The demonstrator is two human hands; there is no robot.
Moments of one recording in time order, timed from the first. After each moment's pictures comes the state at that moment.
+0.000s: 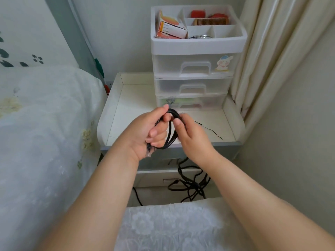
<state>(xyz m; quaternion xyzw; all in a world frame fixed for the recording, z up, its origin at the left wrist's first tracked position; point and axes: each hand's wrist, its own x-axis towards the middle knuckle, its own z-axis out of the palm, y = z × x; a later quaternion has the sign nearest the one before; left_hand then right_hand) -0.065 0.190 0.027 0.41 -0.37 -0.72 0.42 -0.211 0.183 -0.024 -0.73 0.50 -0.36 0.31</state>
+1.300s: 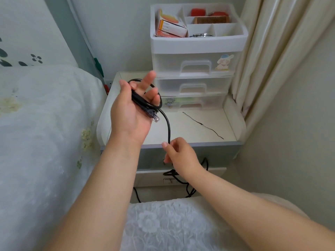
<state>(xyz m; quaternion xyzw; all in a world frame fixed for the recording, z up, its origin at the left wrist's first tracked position) -0.065 0.176 0.043 0.22 -0.23 -0.63 0.71 -0.186 0.203 -0.059 -0.58 0.62 -0.27 0.46</state>
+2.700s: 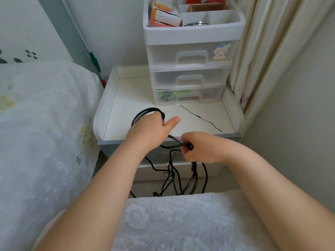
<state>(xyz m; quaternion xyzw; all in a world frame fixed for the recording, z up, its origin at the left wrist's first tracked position) -0.083 0.177 -0.008 0.68 -0.70 -0.18 0.13 -0.249 0.190 -0.010 -0.79 0.51 0.03 0.34</state>
